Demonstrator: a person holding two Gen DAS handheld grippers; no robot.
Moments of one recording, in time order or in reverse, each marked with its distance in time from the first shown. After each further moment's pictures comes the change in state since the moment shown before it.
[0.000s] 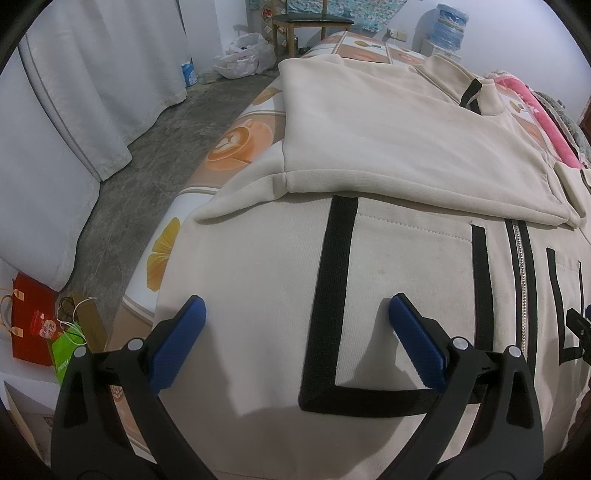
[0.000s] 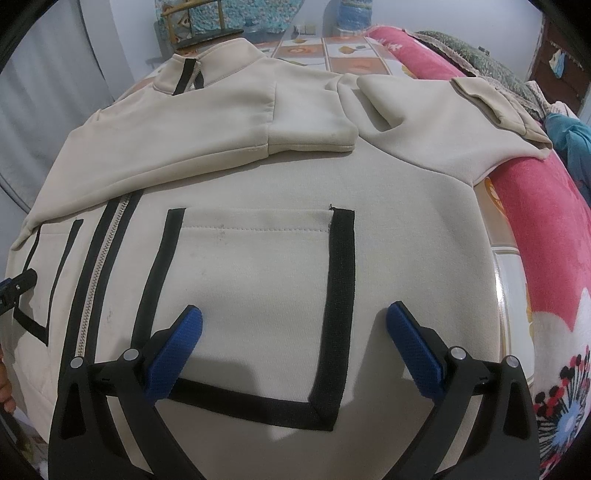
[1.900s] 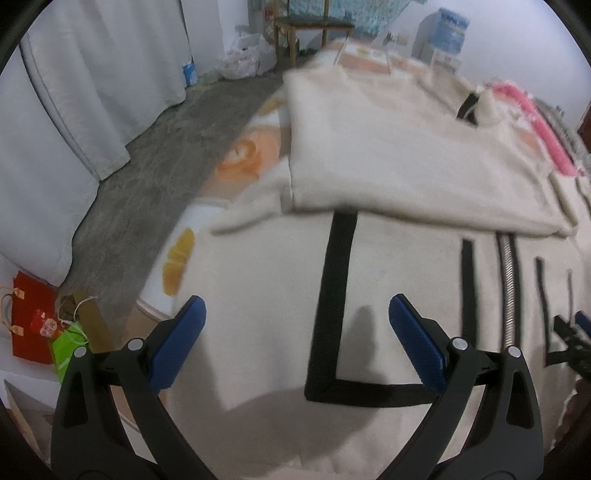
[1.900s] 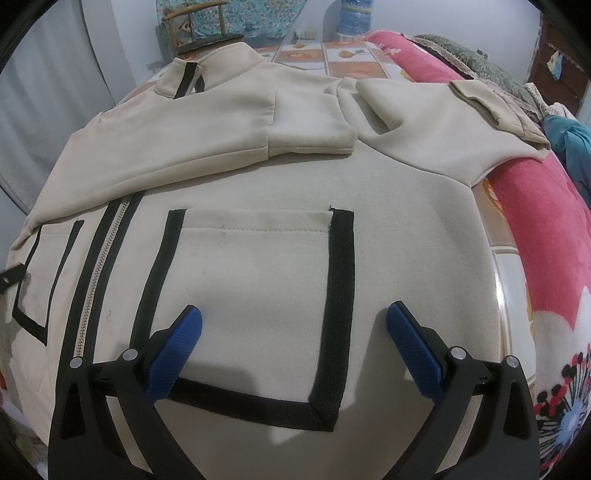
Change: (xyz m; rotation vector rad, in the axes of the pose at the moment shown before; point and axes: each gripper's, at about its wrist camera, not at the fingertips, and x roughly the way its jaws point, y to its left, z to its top) left arm -0.025 0.013 0.009 -0.006 -0.014 -0.025; right arm -0.001 0.000 -0.002 0.000 -0.021 0.000
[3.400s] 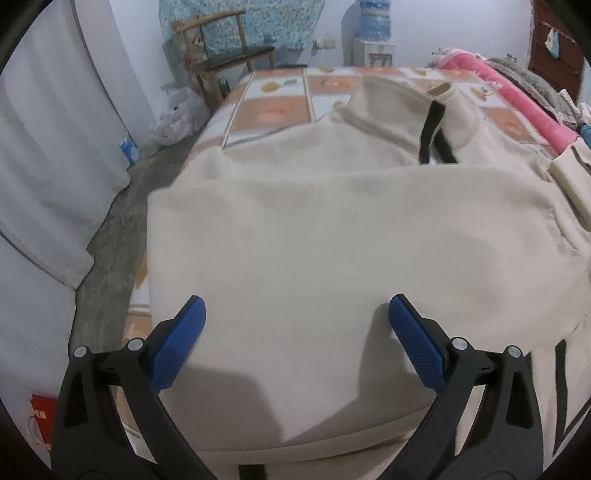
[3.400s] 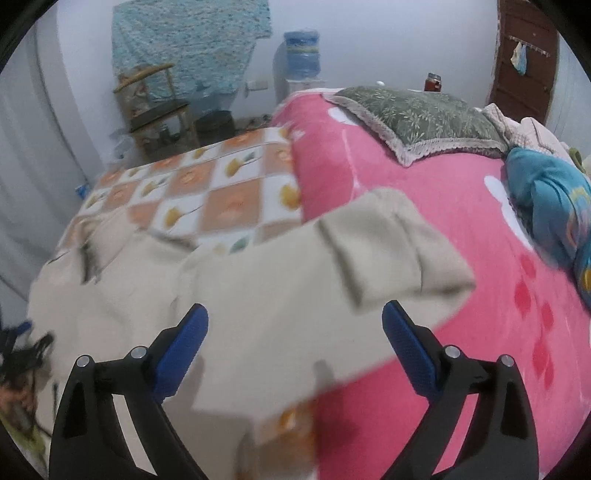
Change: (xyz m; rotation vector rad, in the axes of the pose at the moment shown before) left arm 0.087 -0.091 0.111 0.308 -0.091 -0.039; right arm -0.025 -0.190 0.177 0.123 -0.152 -0.042
